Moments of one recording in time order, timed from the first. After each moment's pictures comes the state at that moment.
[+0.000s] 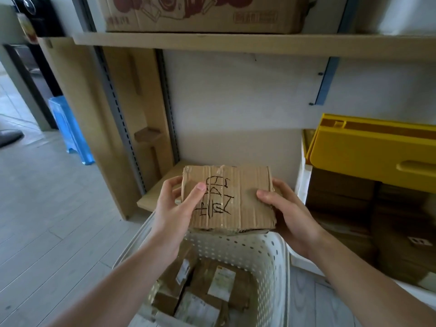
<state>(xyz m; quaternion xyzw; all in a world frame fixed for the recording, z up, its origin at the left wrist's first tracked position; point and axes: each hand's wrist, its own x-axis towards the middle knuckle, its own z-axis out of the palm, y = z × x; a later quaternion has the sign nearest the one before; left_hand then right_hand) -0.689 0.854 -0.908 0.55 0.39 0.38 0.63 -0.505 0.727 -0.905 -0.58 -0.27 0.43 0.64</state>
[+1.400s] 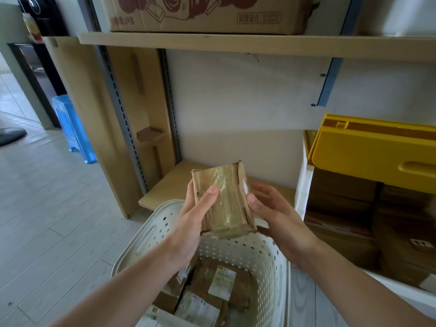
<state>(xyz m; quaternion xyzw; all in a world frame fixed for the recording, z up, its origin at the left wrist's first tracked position) -0.684 0.834 -0.910 0.57 0.23 0.28 0.74 -0.533 0.726 -0.900 -0.61 -0.33 0.41 0.59</state>
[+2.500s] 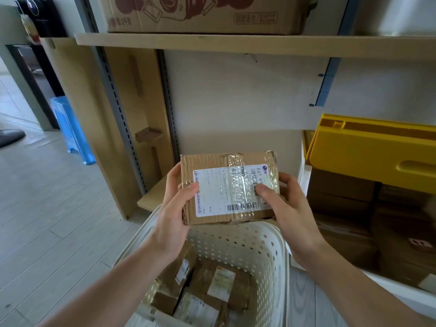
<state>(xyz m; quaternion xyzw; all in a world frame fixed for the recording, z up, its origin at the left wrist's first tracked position) -0.689 0.850 -0.909 0.58 0.20 0.38 0.69 -0.531 0.722 -0.890 -0.61 -0.31 0.28 0.67</state>
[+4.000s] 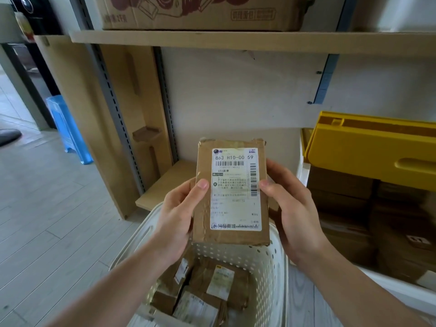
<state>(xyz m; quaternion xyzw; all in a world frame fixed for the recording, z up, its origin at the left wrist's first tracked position) -0.689 0.839 -0.897 0.56 0.24 0.35 0.71 -0.540 0.717 -0.876 -0.55 -0.34 0.29 0.71</state>
